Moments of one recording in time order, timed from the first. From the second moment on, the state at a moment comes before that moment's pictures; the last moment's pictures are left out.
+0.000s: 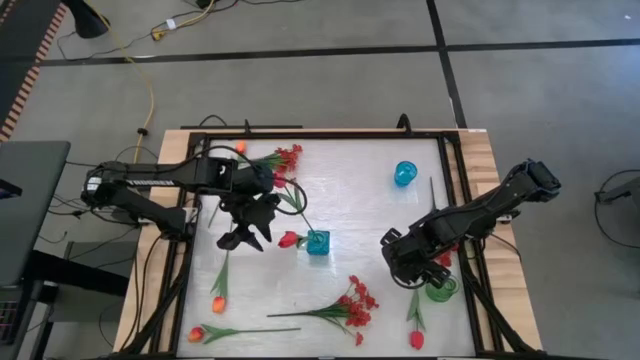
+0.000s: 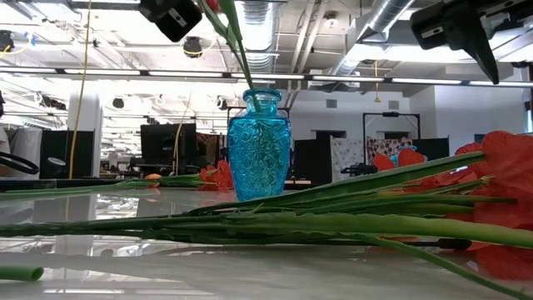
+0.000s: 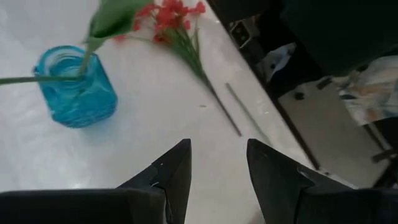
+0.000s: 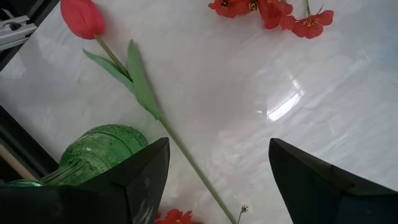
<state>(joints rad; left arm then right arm) 0.05 1.31 1.25 -0.98 0.62 0.31 0.44 1.43 1.17 -1.11 -0.16 -0.37</state>
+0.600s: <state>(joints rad) 0.10 1.31 1.54 -1.29 0.84 0.11 0.43 1.43 1.17 -1.10 -0.16 -0.38</state>
